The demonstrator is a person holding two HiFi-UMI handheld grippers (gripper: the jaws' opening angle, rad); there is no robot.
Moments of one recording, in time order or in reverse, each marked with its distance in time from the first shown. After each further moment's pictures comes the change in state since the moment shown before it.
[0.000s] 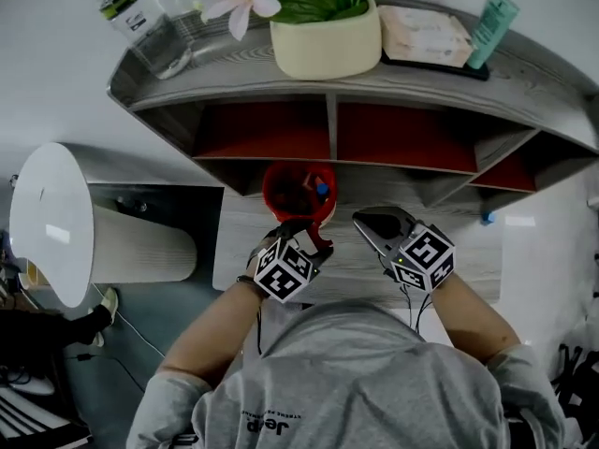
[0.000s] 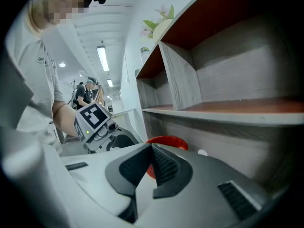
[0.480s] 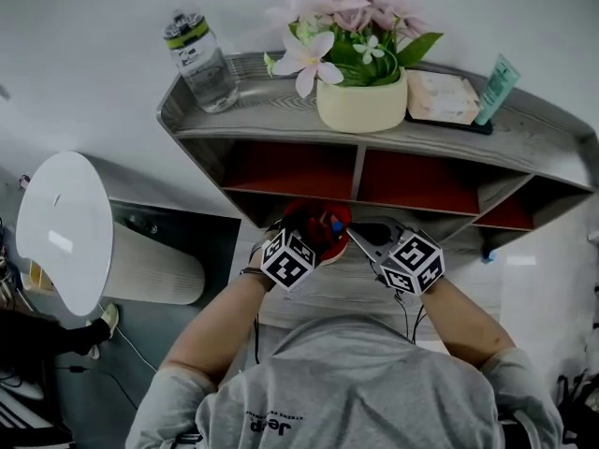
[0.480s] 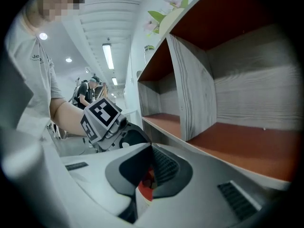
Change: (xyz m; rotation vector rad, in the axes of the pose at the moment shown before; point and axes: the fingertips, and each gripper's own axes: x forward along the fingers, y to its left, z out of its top) left arm -0.030 0.094 0.027 0.016 0.002 0.140; right arm 0.048 -0.001 0.061 -0.082 -0.005 0.024
